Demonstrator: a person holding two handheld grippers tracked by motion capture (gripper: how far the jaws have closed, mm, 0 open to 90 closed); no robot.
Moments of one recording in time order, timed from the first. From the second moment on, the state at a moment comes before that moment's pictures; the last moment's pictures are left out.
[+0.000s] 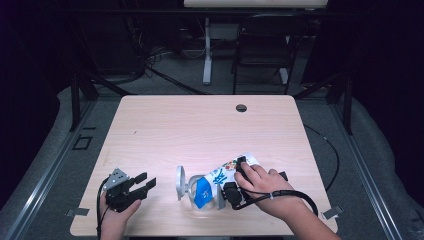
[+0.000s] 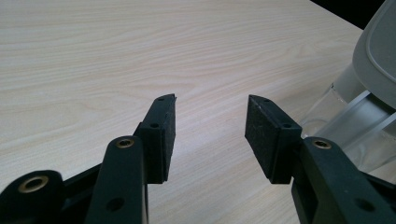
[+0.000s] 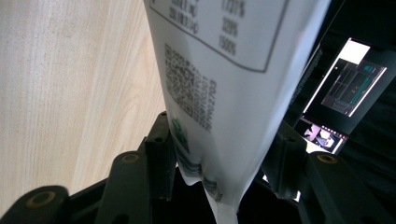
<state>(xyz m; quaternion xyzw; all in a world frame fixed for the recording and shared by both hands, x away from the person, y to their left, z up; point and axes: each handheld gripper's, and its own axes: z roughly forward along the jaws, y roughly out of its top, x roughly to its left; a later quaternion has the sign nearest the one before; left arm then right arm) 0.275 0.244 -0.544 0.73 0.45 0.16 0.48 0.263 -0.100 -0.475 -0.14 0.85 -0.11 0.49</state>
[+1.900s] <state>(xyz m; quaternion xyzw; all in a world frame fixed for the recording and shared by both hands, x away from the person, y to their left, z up) 0.275 0.245 -0.543 0.74 0.45 0.16 0.48 0.262 -0.099 -0.473 -0.14 0.85 -0.12 0.50</state>
